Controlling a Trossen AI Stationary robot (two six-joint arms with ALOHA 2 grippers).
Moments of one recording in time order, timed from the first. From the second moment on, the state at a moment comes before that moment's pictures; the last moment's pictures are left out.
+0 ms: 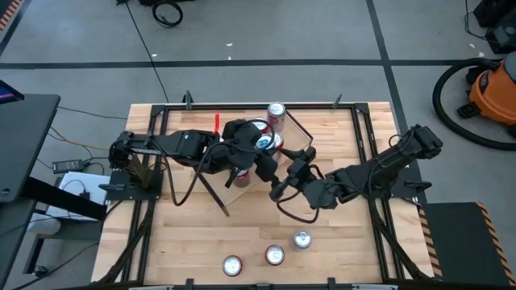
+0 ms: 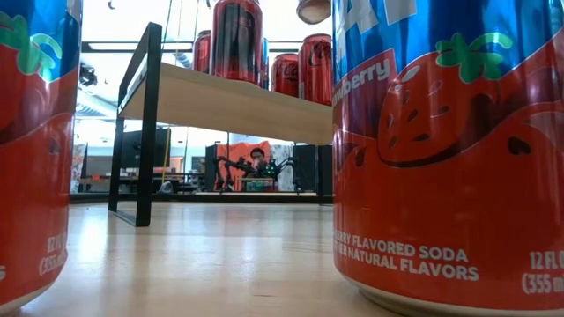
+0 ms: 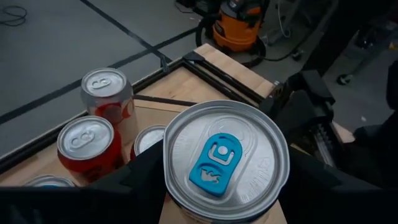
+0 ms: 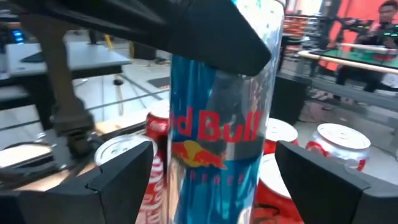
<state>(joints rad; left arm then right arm) -0.21 1.77 2.08 -0.94 -0.69 -0.67 0.44 1.53 1.24 0.01 1.17 0.22</state>
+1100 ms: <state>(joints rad) -0.21 1.74 2.09 -0.97 -0.67 -0.53 0.38 1.54 1.24 0.10 1.03 0.16</state>
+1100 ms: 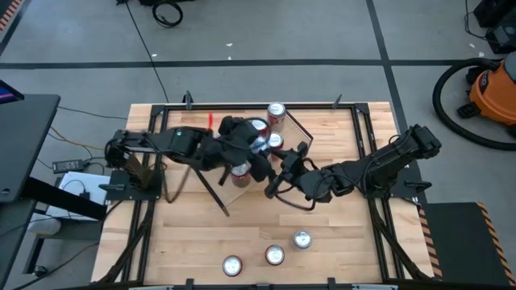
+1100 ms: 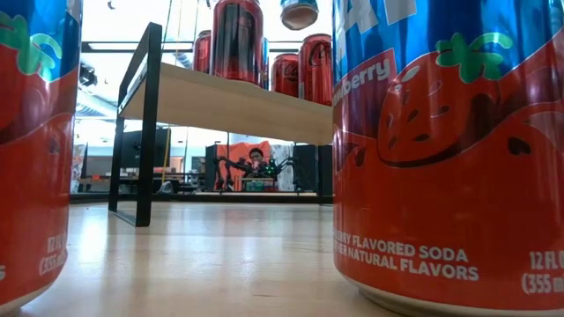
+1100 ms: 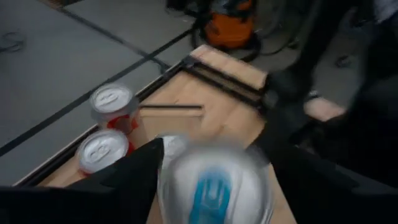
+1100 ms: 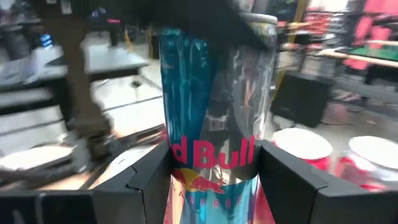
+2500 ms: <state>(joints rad) -0.21 1.48 2.09 -1.03 -0.58 -0.42 0.28 1.55 0.92 0.39 0.84 0.26</state>
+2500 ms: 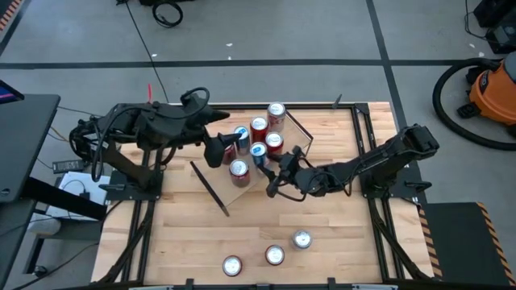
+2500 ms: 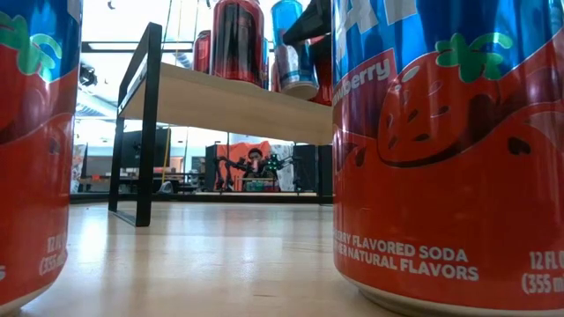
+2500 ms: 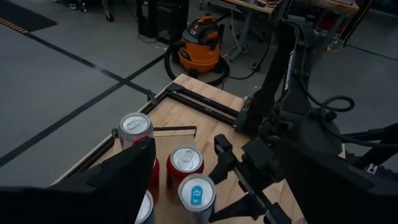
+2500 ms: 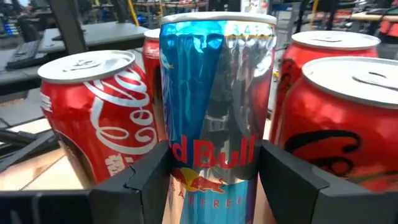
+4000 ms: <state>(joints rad) -0.21 1.48 2.09 -1.07 -0.58 -0.42 0.24 1.63 0.93 0.49 0.76 0.21</state>
